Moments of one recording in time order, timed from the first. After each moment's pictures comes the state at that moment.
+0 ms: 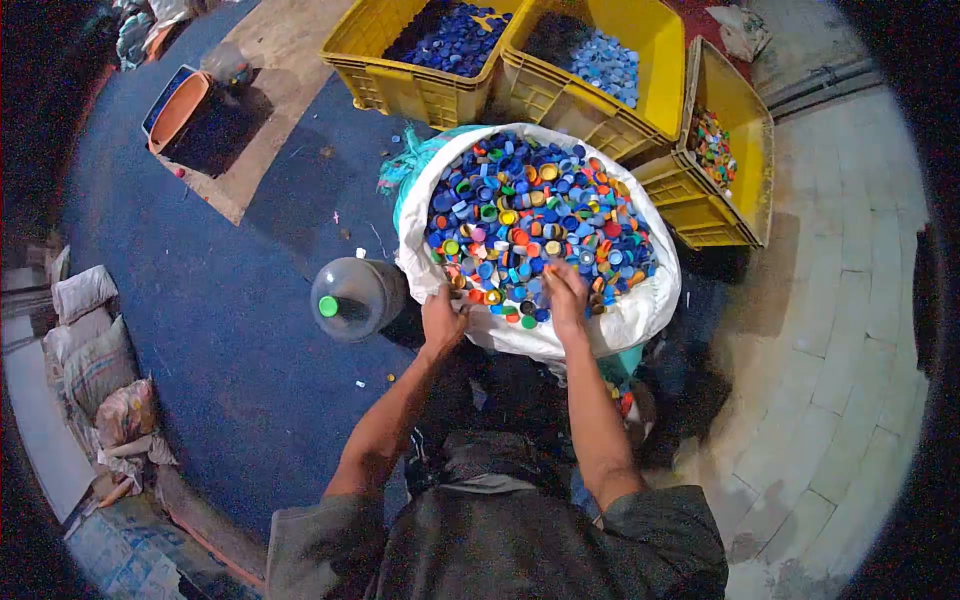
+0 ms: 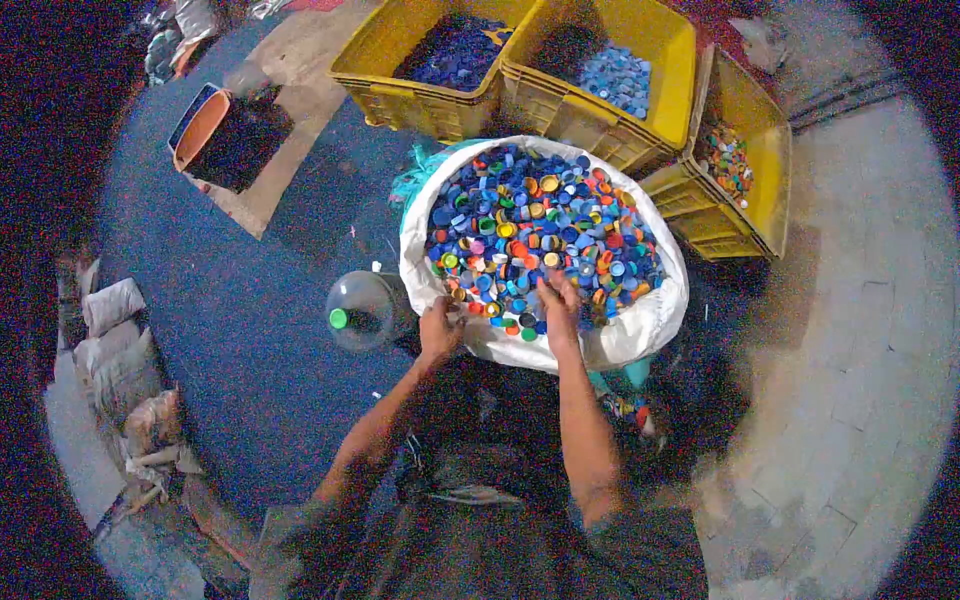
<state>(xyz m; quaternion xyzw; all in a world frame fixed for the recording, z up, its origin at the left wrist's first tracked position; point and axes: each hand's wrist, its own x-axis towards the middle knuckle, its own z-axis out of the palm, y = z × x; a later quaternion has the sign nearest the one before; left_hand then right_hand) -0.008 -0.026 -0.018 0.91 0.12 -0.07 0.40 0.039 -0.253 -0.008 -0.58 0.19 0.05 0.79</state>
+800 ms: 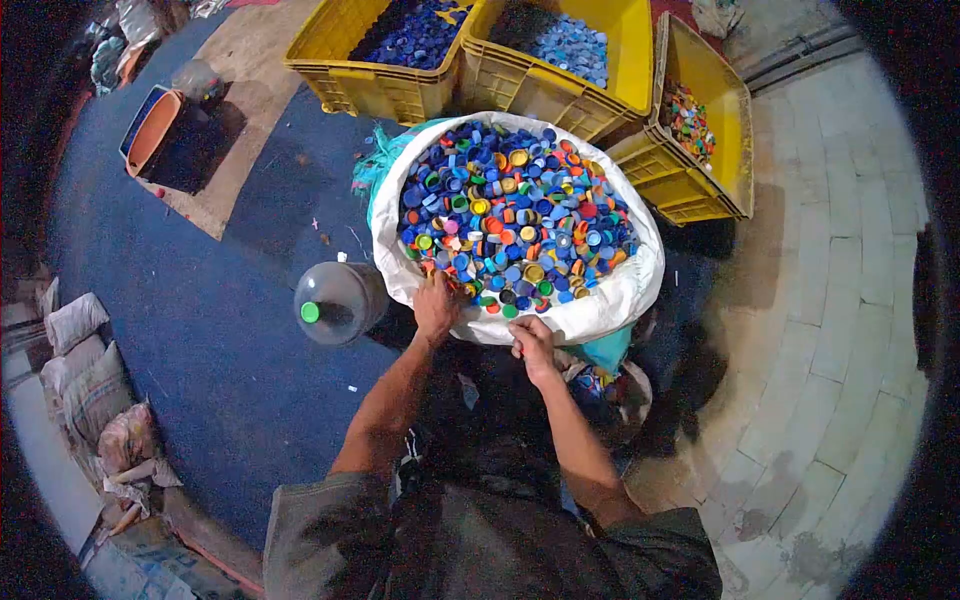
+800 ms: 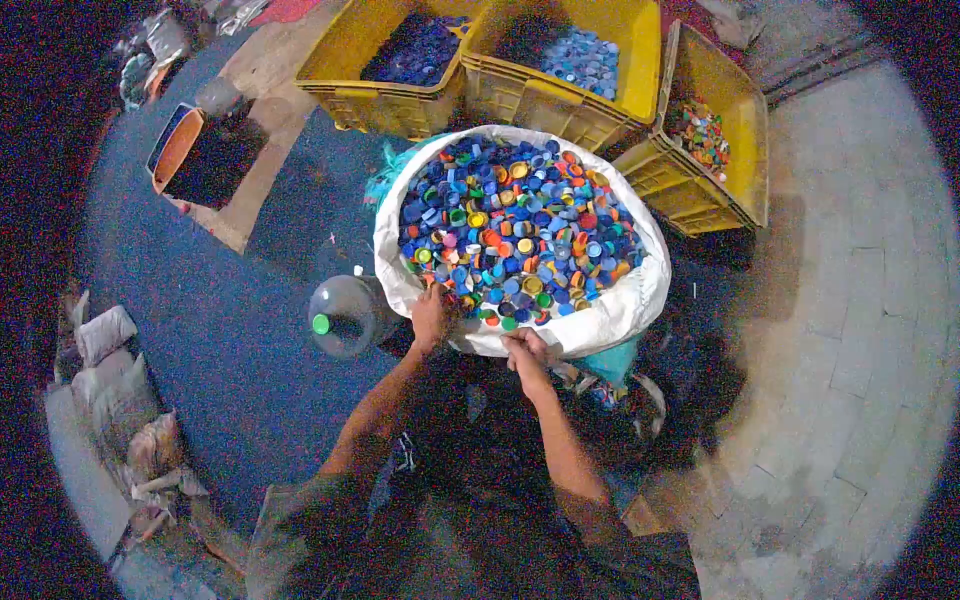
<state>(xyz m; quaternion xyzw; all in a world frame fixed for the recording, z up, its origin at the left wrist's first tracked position) 0.001 -0.050 -0.062 0.95 0.03 -0.03 0.32 -0.071 -0.247 -0.005 -0.62 0.27 0.16 0.72</state>
